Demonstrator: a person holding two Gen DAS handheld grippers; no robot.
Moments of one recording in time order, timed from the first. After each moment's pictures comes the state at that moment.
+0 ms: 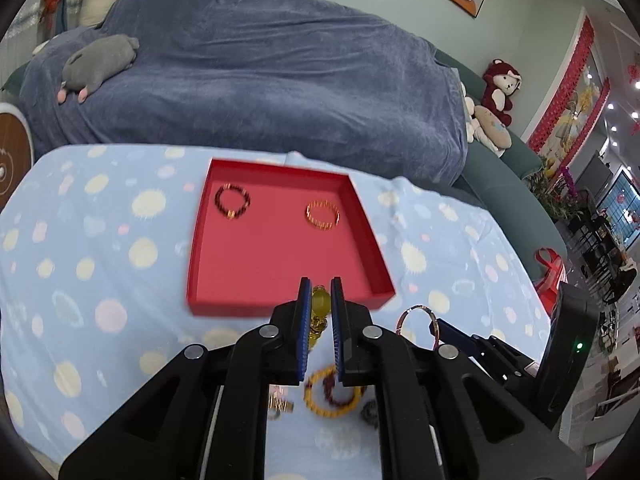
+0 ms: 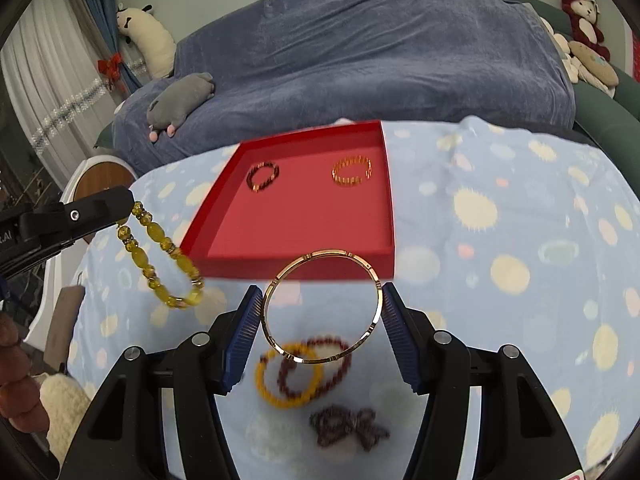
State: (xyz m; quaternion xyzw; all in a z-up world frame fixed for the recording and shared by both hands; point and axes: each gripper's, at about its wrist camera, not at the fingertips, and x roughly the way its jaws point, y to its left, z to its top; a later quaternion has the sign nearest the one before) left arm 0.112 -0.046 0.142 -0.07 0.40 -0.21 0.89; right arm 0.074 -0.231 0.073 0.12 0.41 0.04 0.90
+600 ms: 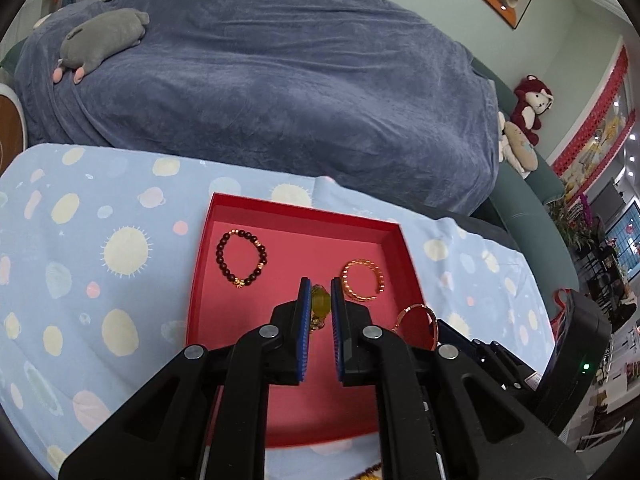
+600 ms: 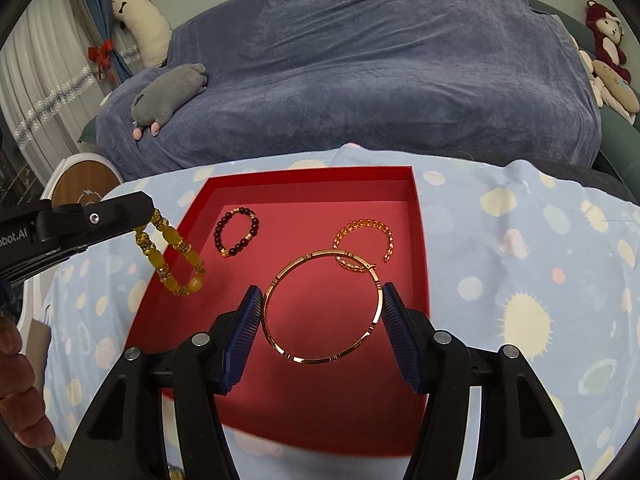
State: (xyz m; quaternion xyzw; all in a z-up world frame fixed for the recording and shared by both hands) left arm 0.255 -0.050 0.099 -0.10 0.44 -0.18 0.88; right arm 0.217 -0.223 0.046 0.09 0.42 0.04 0.90
